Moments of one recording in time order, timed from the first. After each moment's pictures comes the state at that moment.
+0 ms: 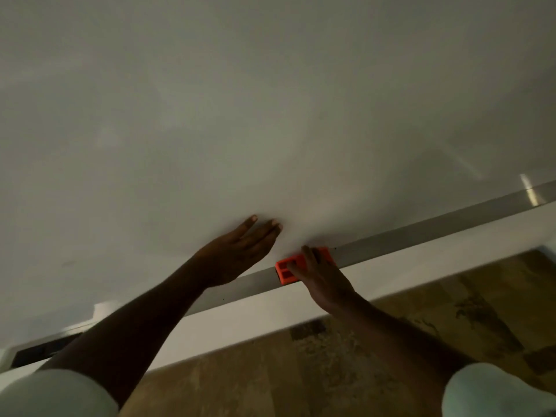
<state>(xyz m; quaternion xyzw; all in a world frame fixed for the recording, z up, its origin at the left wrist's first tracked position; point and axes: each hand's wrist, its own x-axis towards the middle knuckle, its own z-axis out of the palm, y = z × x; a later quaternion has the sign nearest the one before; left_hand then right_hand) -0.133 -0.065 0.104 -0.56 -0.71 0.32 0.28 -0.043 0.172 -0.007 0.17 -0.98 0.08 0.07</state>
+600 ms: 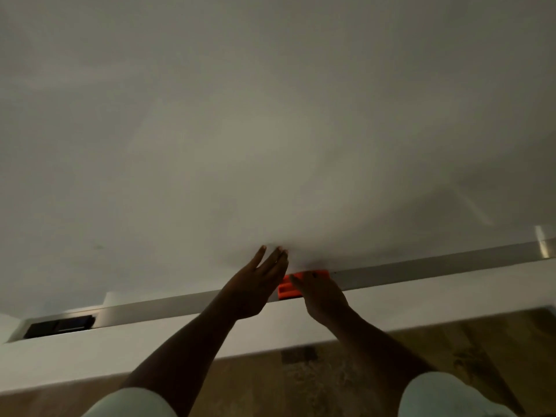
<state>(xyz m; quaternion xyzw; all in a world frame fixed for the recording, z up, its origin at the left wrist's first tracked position) -0.077 -0.040 0.064 -0.44 -0.85 0.24 0.16 -0.045 0.174 0.021 0.20 -0.97 0.12 0.03</state>
